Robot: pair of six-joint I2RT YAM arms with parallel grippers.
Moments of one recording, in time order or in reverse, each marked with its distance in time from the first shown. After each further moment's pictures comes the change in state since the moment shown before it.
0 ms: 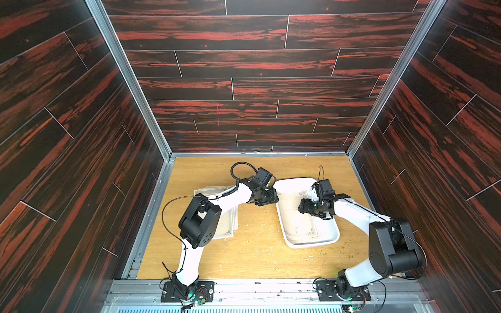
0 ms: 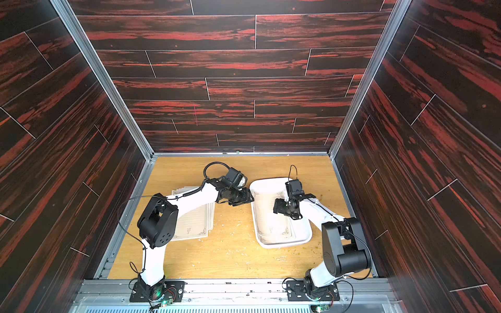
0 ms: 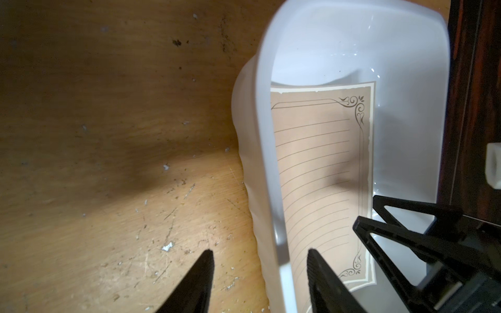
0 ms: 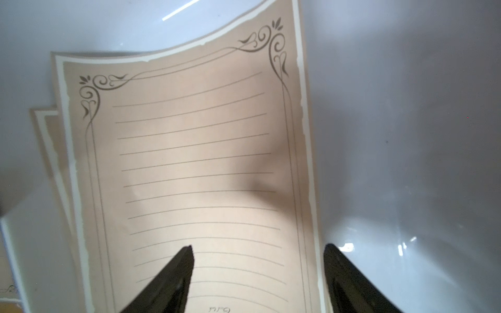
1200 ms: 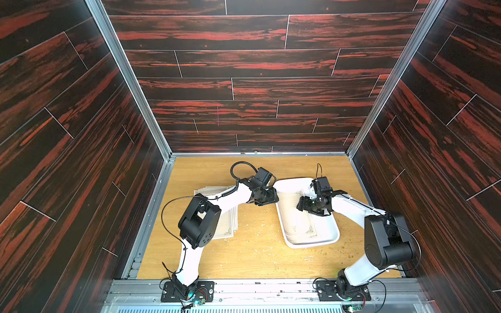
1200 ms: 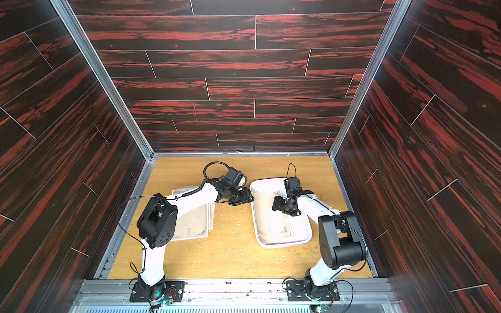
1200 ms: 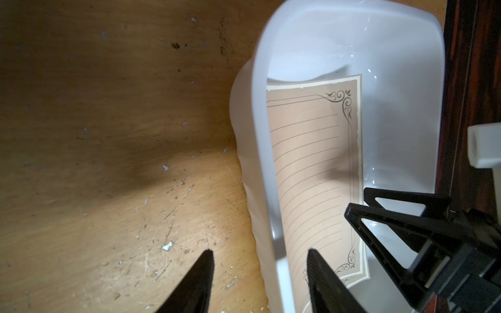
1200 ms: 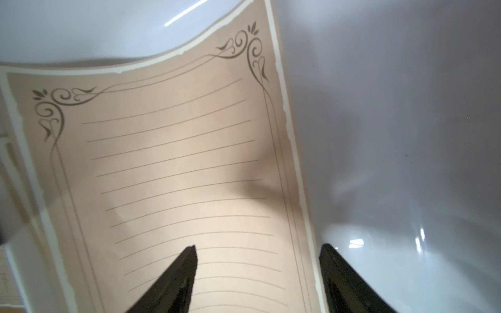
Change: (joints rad) left arm 0.000 -0.010 0.000 0.000 -0.001 0.007; right arm 0.000 0.074 0.062 -0.019 -0.014 0.040
